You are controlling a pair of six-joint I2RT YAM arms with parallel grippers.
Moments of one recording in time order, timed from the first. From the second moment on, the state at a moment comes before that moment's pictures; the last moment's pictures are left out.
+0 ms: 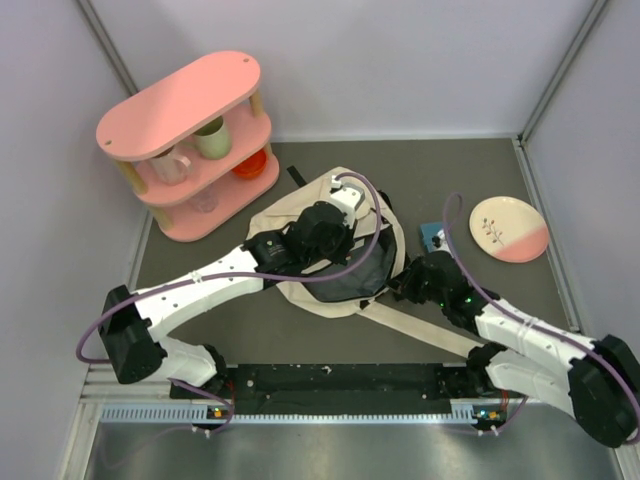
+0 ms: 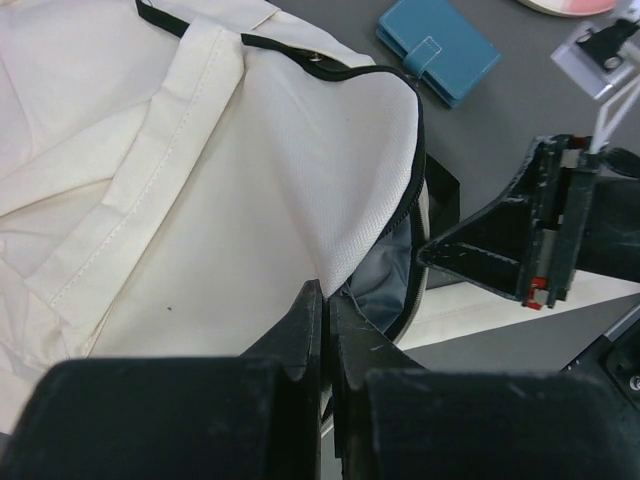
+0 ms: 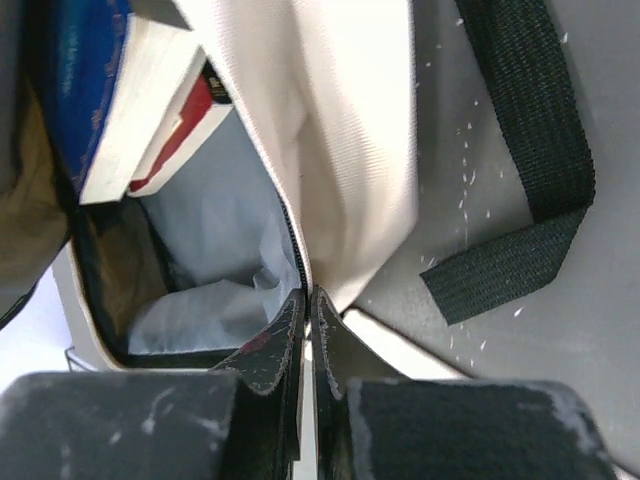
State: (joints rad) left arm -0.97 1.38 1.20 -0.38 -0.21 -0.31; right arm 0.62 1.03 0.36 0.01 0.03 1.04
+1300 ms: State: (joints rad) left arm -0.99 1.19 0.80 -0.41 0.07 -0.42; right arm 0.71 0.58 0.55 -0.52 0.25 0.86
